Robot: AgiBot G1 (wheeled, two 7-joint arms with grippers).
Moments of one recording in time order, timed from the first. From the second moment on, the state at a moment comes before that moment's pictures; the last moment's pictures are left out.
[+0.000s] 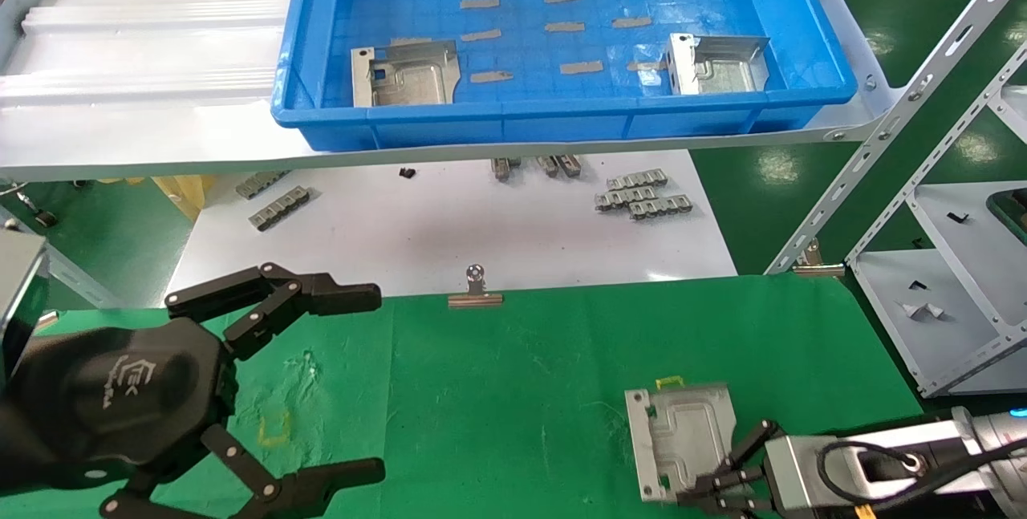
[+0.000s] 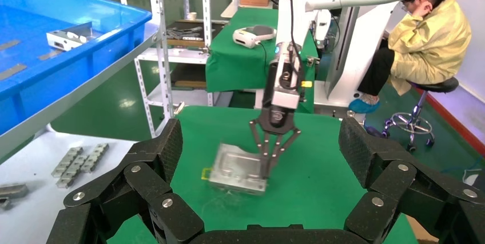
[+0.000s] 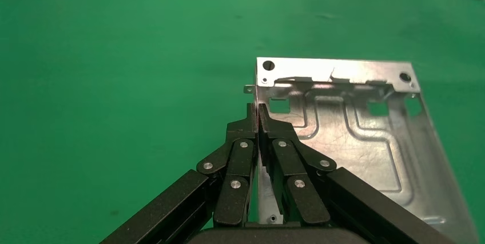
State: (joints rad) left arm -1.08 0.61 0.29 -1.28 0.72 1.49 -0.18; right arm 1.51 -0.68 -1.08 0.72 -1.01 -1.43 -0.49
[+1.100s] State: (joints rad) left arm -1.08 0.61 0.29 -1.28 0.72 1.49 -0.18; right arm 1.57 -0.90 -1.09 0.15 -1.05 -1.48 -0.79
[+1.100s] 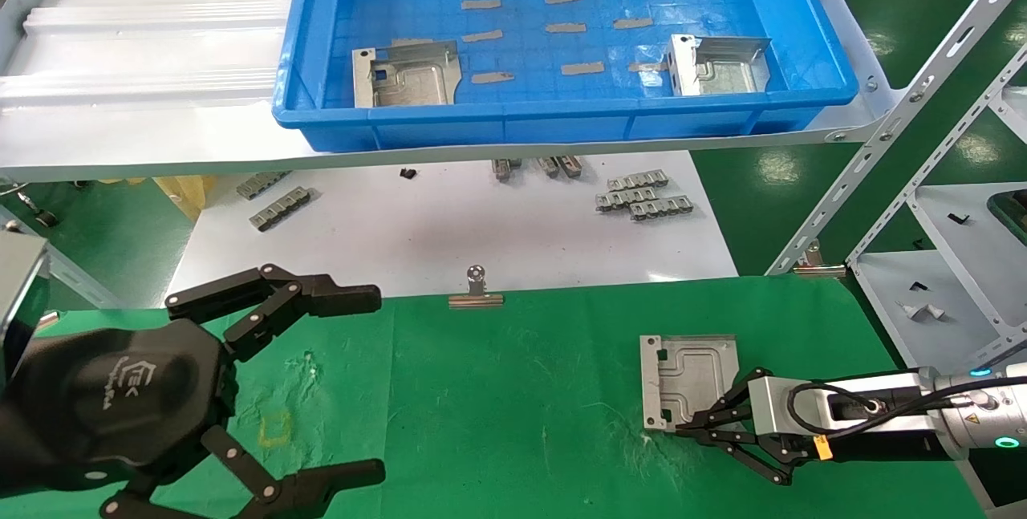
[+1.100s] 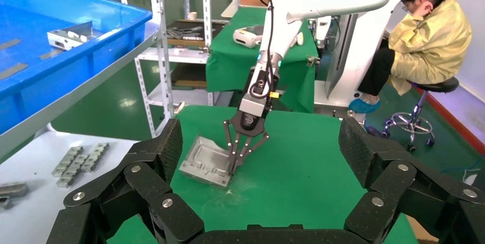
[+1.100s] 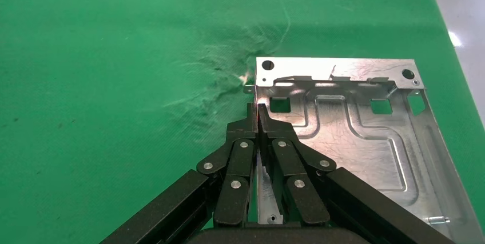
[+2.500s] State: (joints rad) left arm -1.08 0.61 0.30 -1.28 0.72 1.49 -0.18; right arm 1.52 -0.82 -0.99 0.47 -0.67 -1.60 -0.58
